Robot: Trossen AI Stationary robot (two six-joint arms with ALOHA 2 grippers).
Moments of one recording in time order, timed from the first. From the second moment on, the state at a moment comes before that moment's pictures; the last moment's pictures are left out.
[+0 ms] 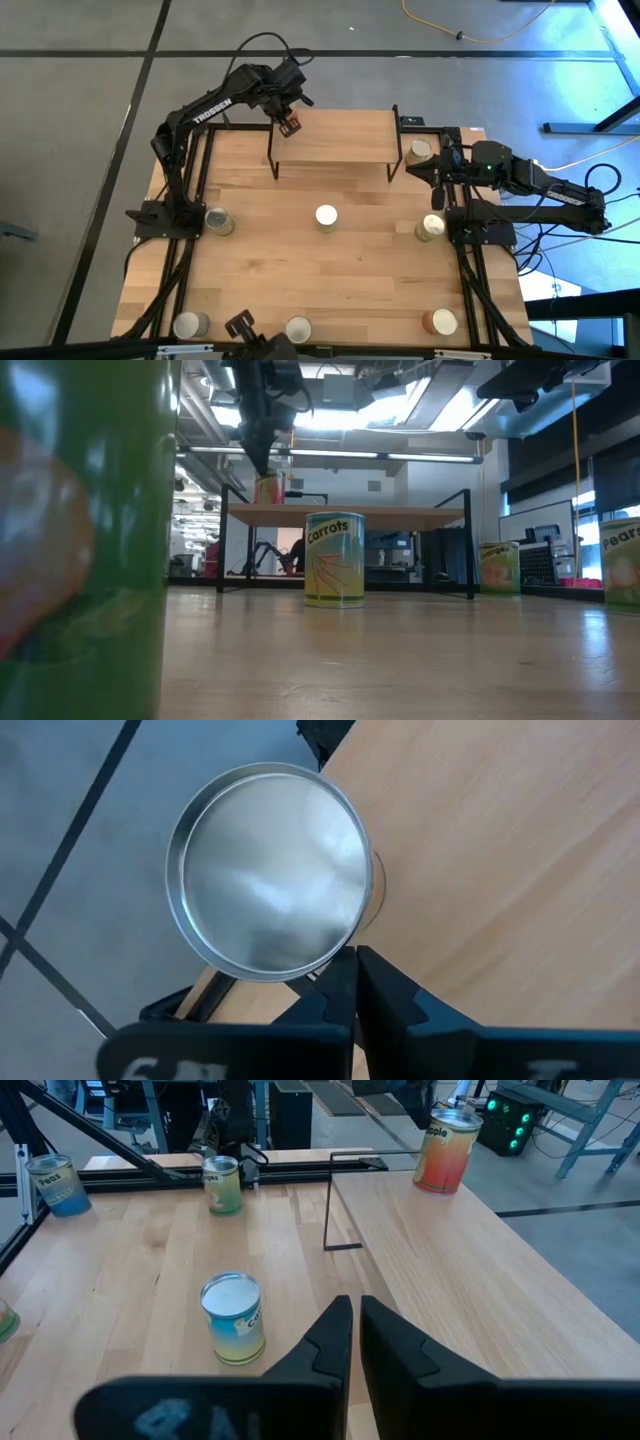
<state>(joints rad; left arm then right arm) 0.63 1.85 1.99 -1.29 -0.21 0.05 -0.23 0.57 0.77 -0.51 0.01 -0.06</state>
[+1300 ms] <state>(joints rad) 0.10 1.31 1.75 -1.49 -0.04 -0.27 -0.23 0.41 0.85 -0.71 -0.06 -0.08</state>
